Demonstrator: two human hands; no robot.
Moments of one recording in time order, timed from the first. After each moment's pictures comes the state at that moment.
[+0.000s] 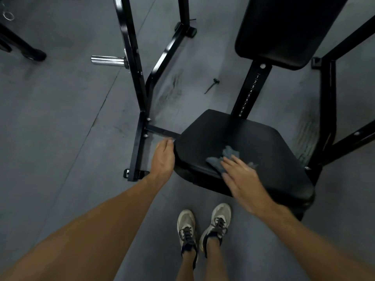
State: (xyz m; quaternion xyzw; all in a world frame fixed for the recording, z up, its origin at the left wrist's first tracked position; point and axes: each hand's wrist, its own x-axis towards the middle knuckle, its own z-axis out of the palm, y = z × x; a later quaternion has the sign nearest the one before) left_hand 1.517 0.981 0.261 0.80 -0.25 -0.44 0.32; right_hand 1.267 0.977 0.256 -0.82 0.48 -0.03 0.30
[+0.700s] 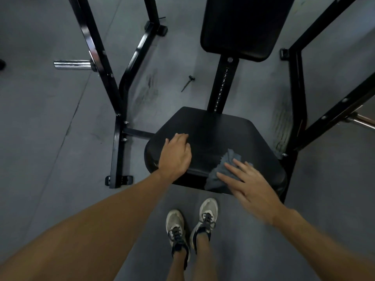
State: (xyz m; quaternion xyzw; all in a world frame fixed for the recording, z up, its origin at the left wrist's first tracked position) left_hand 1.438 0.951 0.256 0.72 -0.56 -0.39 0.14; right_hand 1.172 0.992 0.261 -0.87 0.43 0.03 0.23
